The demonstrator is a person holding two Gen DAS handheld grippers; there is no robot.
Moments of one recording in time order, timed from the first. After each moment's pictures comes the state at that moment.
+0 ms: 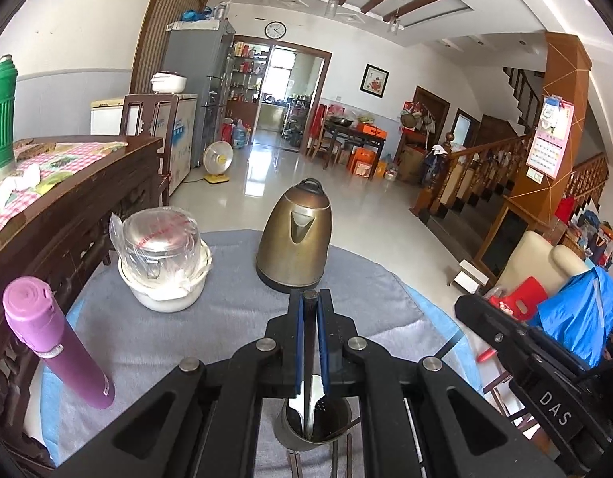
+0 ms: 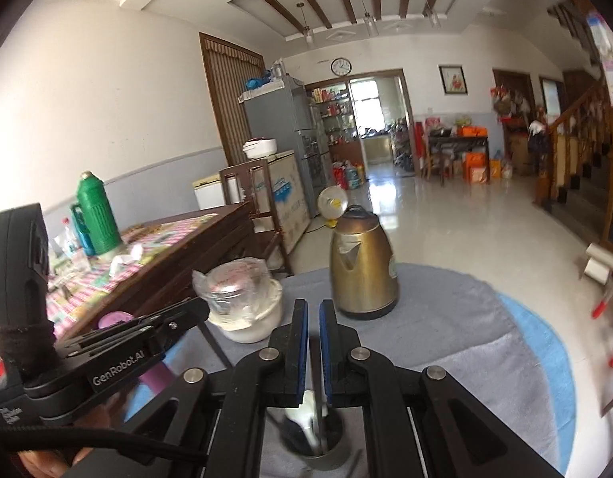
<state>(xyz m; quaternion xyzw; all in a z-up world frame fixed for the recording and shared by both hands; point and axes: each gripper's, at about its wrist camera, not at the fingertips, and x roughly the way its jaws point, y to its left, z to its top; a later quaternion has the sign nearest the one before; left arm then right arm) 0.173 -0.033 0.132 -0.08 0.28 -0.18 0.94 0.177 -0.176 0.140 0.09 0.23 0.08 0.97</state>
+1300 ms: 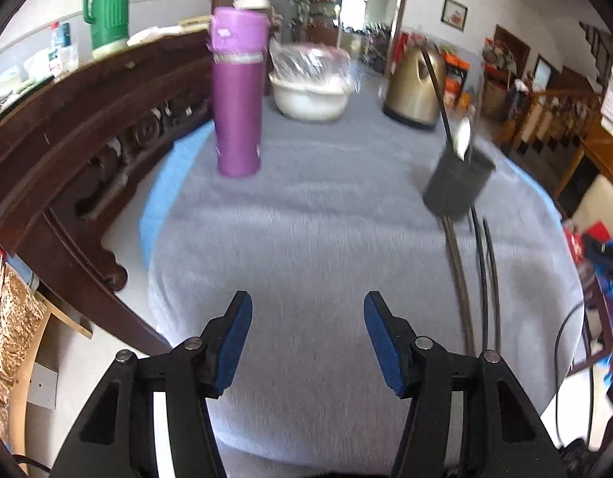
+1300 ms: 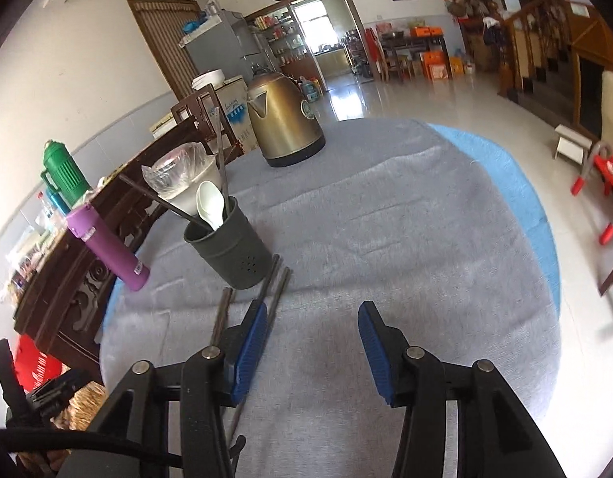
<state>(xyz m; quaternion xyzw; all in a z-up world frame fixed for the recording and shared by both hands) -0.001 0.092 -0.038 -0.05 0.41 -0.02 0.91 0.043 -0.284 -0.012 0.16 0.37 0.03 0.91</state>
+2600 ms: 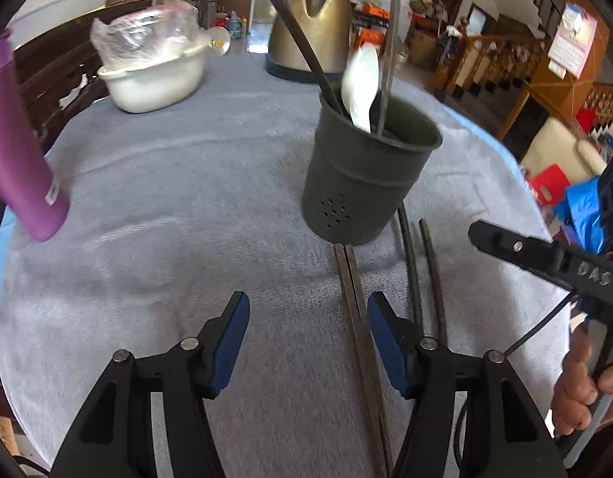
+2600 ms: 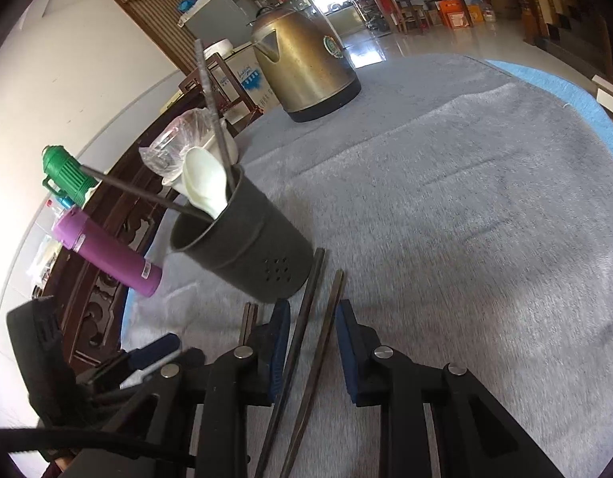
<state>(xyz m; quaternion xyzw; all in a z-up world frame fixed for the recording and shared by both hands) 0.127 -0.054 -0.089 0.00 0.48 -0.17 0.86 0.152 -0.243 -0.075 0.22 0.43 0.09 0.87</state>
